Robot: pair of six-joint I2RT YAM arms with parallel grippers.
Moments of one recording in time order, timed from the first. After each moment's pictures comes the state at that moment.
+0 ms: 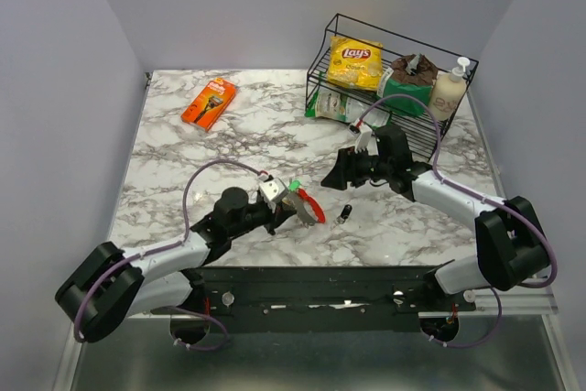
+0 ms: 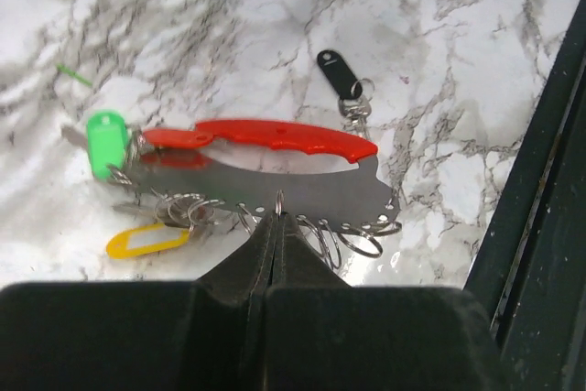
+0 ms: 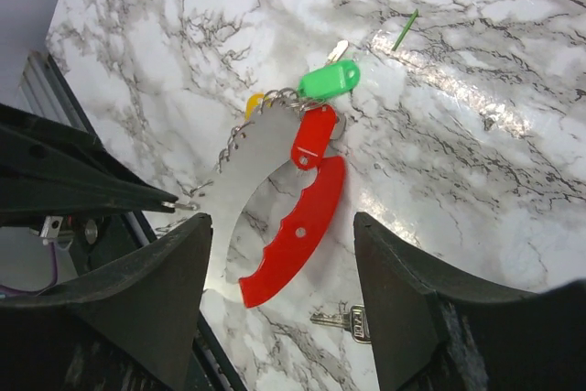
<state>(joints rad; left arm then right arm) -0.71 1.15 0.29 0.53 0.34 -0.11 0.44 1.43 0.79 0.03 -0.60 0.31</state>
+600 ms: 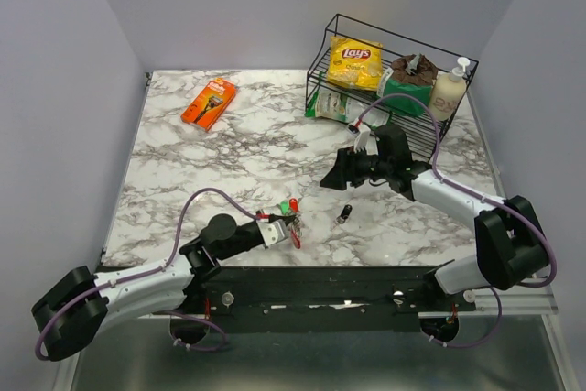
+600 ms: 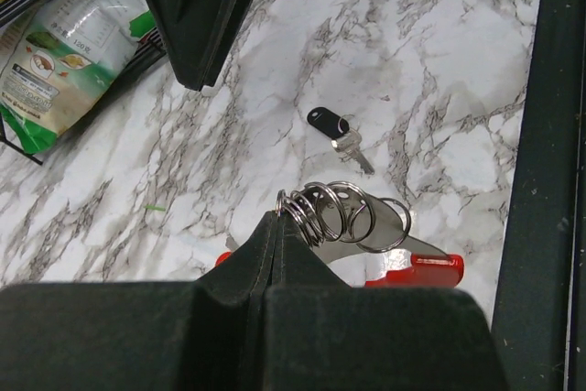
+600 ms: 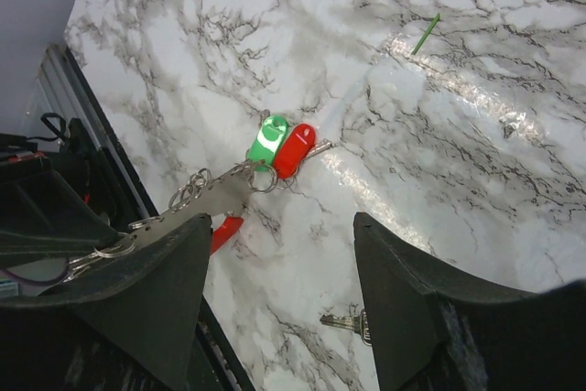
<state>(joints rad) -0.93 0.82 0.11 0.64 0.21 0.35 0.44 1.44 0.80 0.04 -0.64 0.31</state>
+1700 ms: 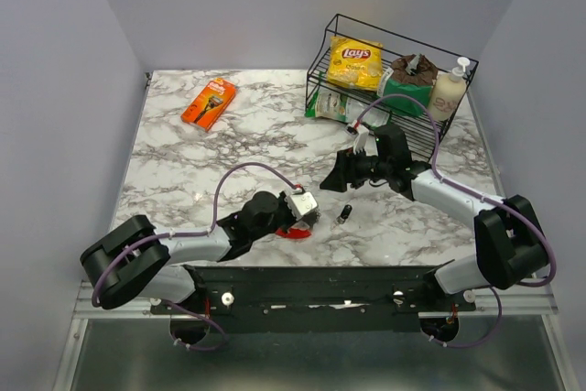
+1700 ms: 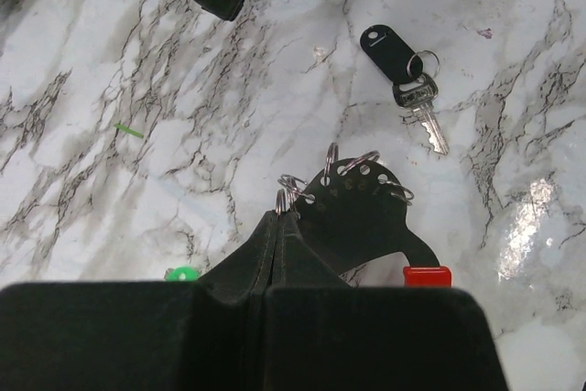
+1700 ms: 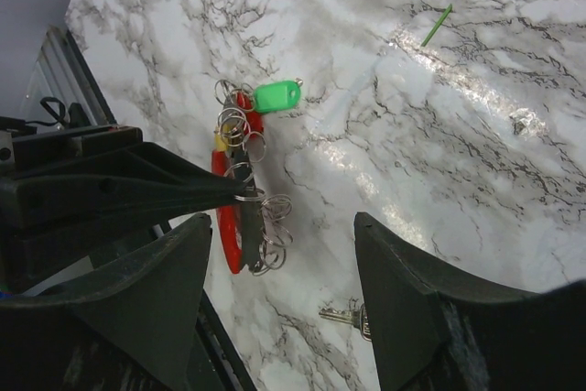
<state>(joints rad) -0.93 1.32 0.36 0.59 0.01 0.24 0.44 1.44 0.80 0.02 -0.67 0.28</state>
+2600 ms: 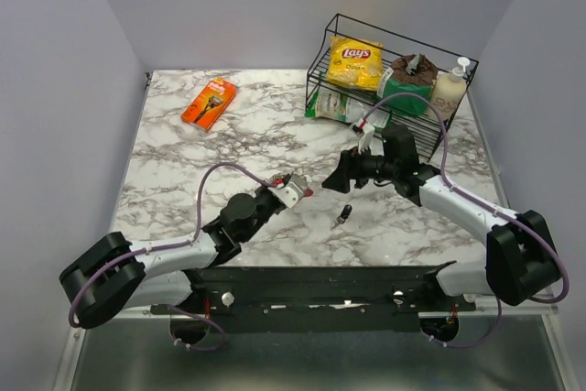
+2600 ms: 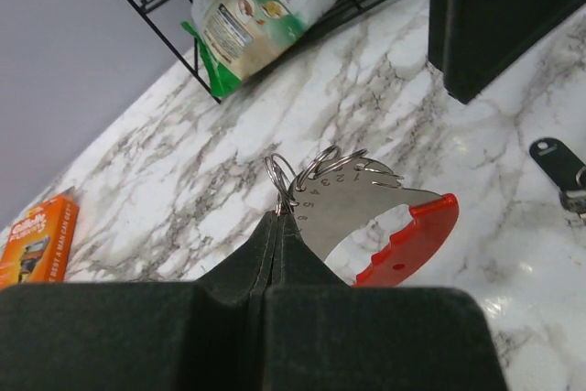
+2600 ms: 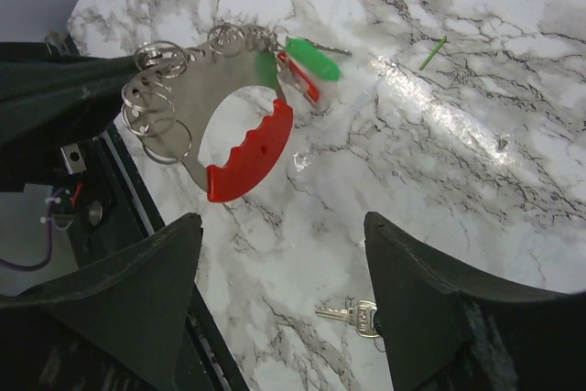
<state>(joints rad) -0.92 1.14 0.29 0.80 -0.24 0.43 0.44 1.35 0.77 0.02 -0.64 0.25</state>
